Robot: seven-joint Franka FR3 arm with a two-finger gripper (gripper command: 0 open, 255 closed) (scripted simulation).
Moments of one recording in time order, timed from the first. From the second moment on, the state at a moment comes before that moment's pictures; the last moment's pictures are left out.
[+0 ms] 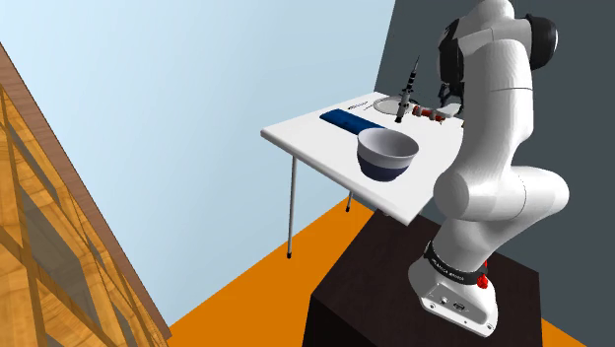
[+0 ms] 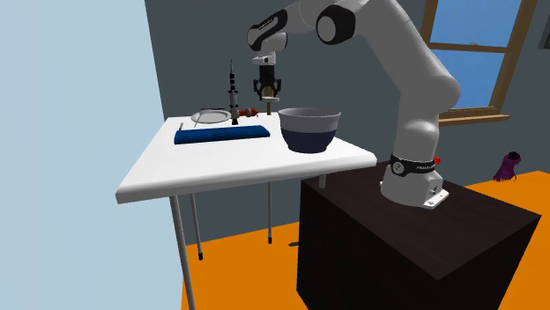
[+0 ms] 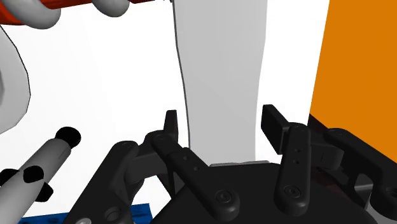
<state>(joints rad) -0.79 0.65 -0.71 -1.29 0.40 1.77 -2.90</state>
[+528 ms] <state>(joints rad) -0.78 0.66 -0.70 -1.37 0.41 1.87 -2.91</state>
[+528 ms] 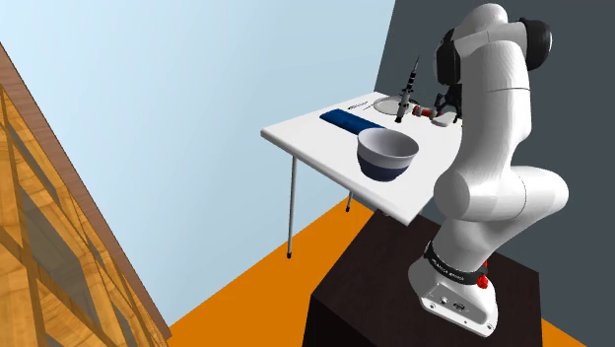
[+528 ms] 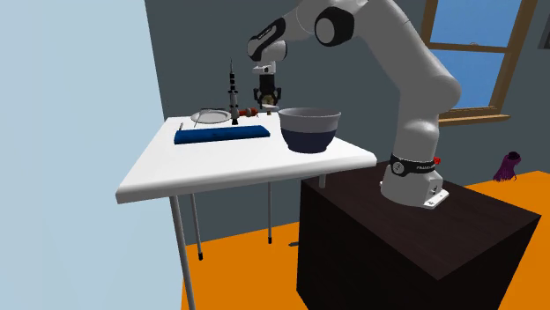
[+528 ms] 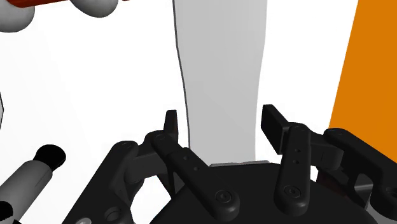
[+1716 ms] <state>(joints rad) -0.78 0.70 -0.68 -1.42 0.44 1.95 -2.93</state>
